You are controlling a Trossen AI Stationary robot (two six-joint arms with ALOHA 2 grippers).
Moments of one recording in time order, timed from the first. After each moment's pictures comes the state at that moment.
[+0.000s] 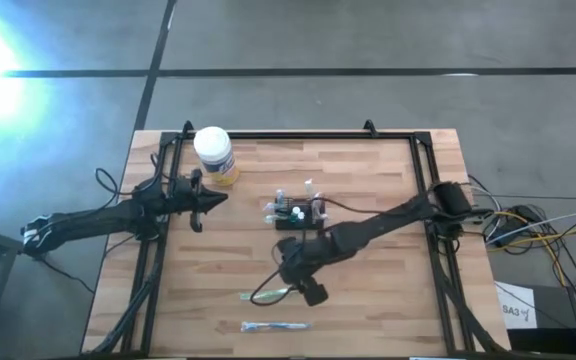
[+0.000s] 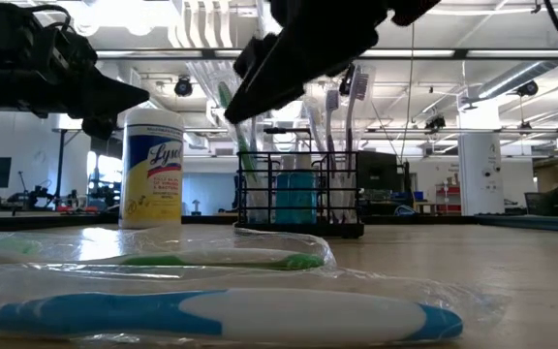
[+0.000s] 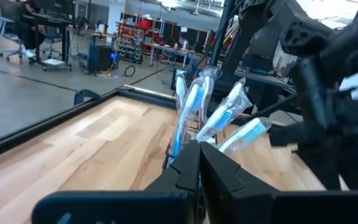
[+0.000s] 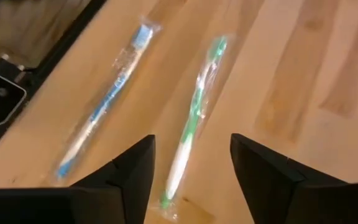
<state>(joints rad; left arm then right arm) 0.32 0.36 0.01 0.34 0.17 -0.22 0.28 1.96 1.44 -0.33 -0.19 -0.09</state>
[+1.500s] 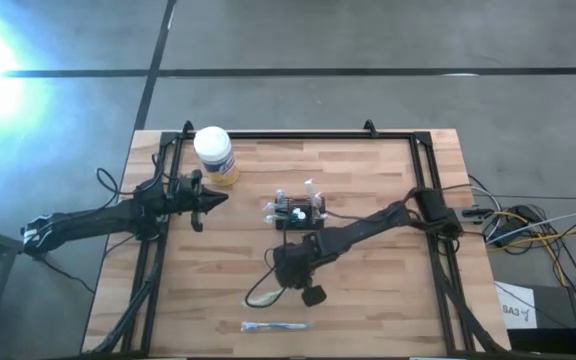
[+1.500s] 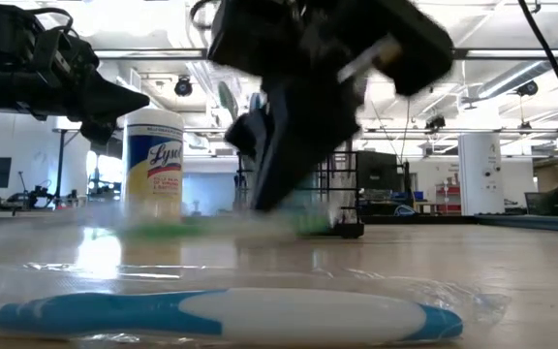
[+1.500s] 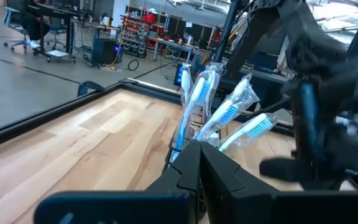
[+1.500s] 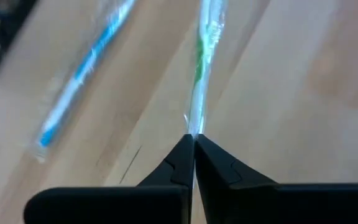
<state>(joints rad) 0.32 0.36 0.01 0.31 0.16 -0.24 0.25 2.12 1.53 -0.46 -0.29 -0.11</state>
